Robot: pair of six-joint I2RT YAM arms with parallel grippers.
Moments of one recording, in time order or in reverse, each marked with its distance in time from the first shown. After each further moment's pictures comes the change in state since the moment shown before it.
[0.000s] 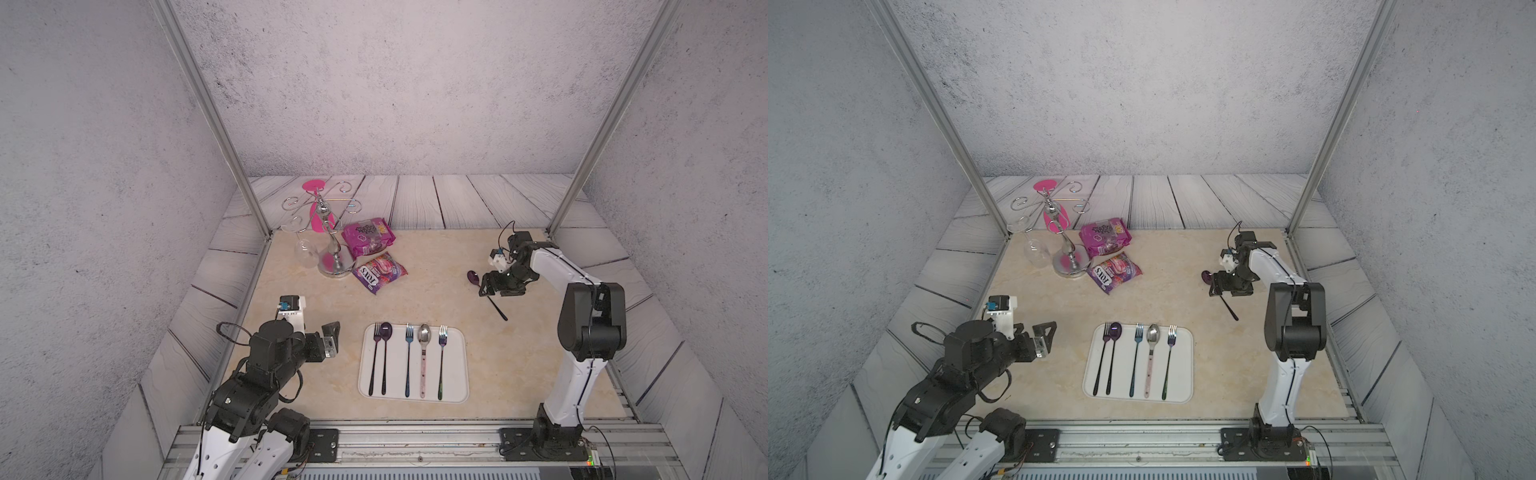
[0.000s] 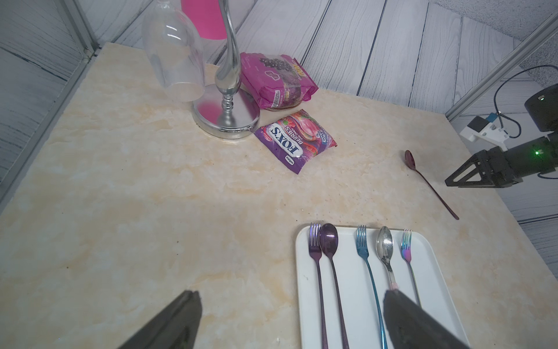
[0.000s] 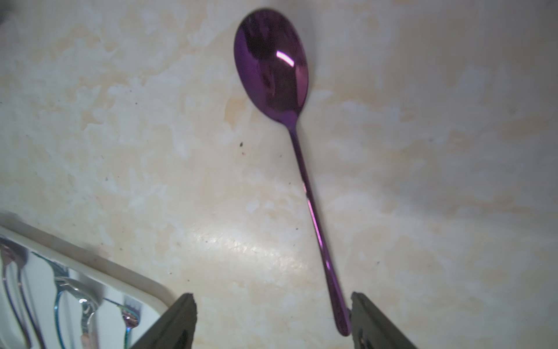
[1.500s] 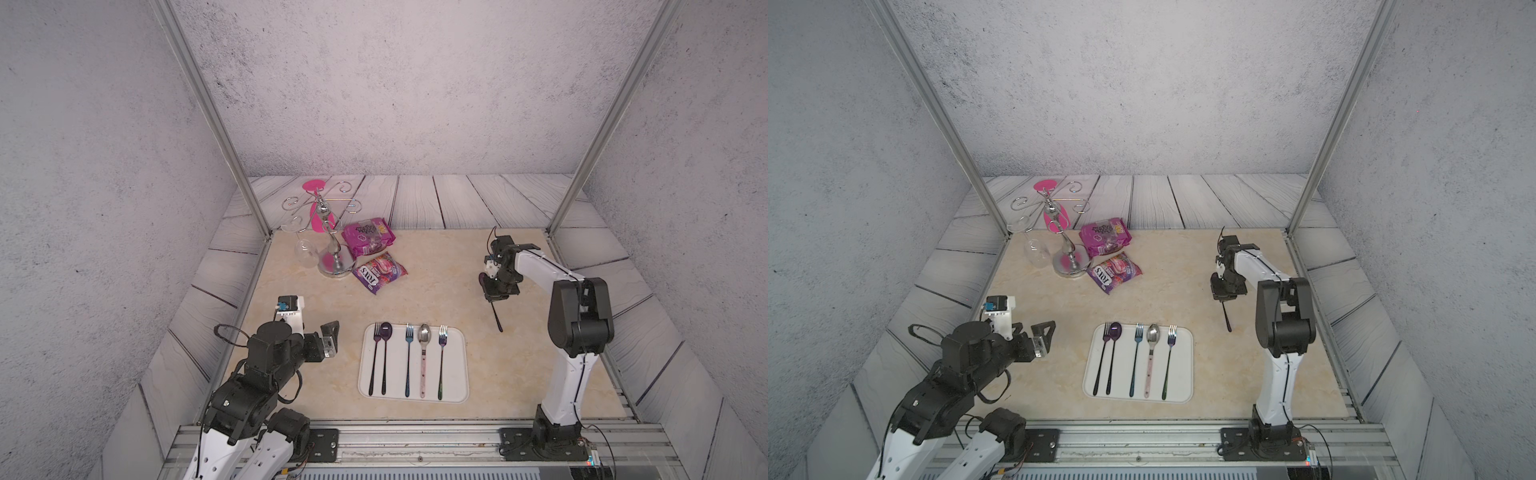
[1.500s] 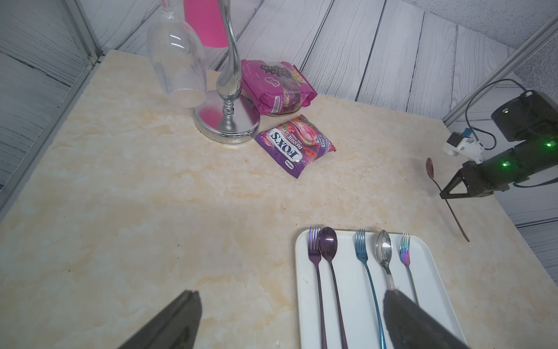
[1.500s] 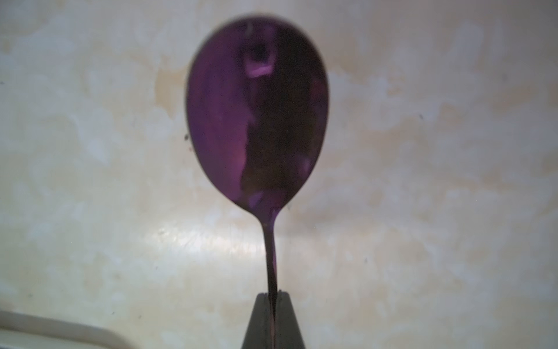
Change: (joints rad) left arm 0.000 -0.021 0.000 0.006 -0.005 0.000; right arm 0.096 -0.054 -0.106 0.031 0.216 0.201
